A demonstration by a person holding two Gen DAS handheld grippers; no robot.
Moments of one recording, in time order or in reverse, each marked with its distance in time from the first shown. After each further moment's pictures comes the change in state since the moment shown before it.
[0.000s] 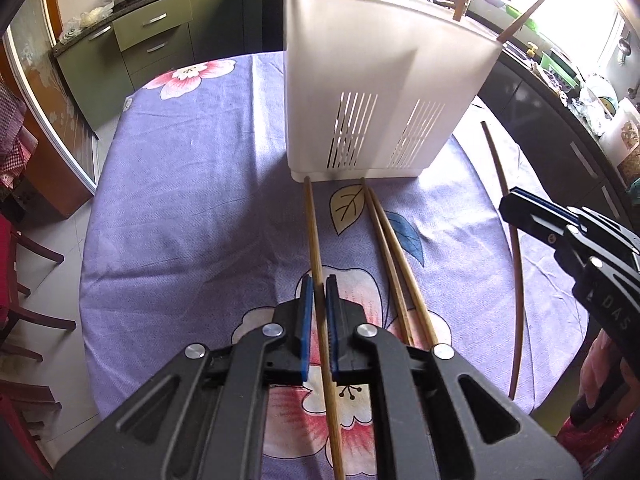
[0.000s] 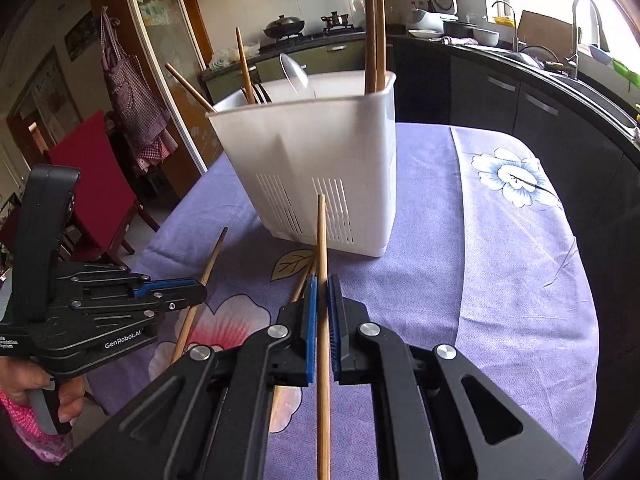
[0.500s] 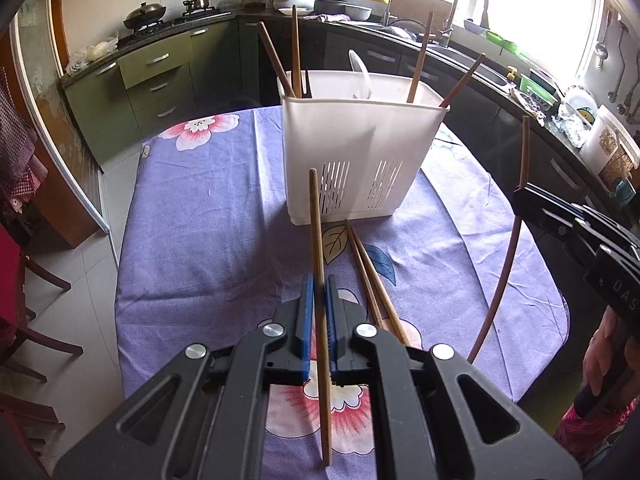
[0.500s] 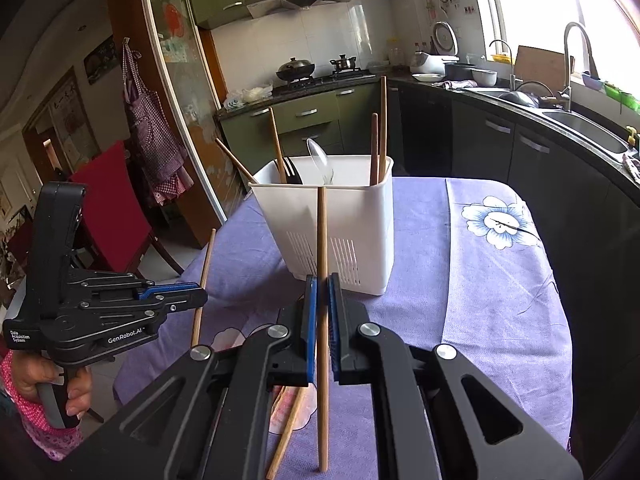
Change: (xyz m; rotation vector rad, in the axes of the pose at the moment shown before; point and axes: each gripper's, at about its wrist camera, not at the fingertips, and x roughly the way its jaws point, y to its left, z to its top) left arm -0.064 -0.010 -0.003 0.032 -0.137 0.001; right arm -0.074 0.013 0.010 -0.016 -0.141 0.026
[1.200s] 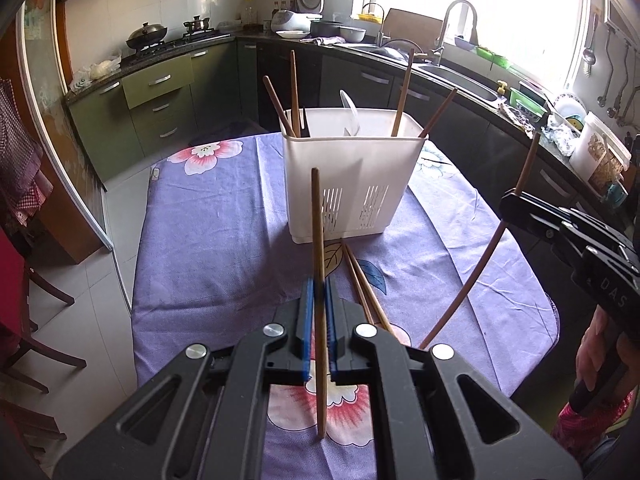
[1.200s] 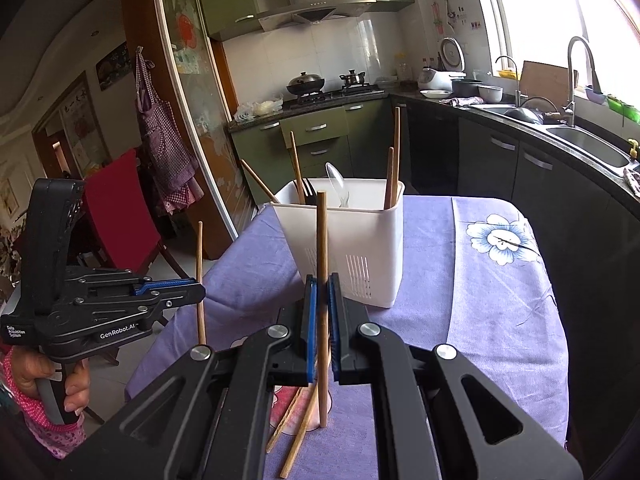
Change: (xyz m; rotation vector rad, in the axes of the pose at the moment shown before) left arm -0.037 -0.001 -0.003 0.016 -0.074 -0.001; right arm -0.020 0.011 0.002 -0.023 -0.052 0.026
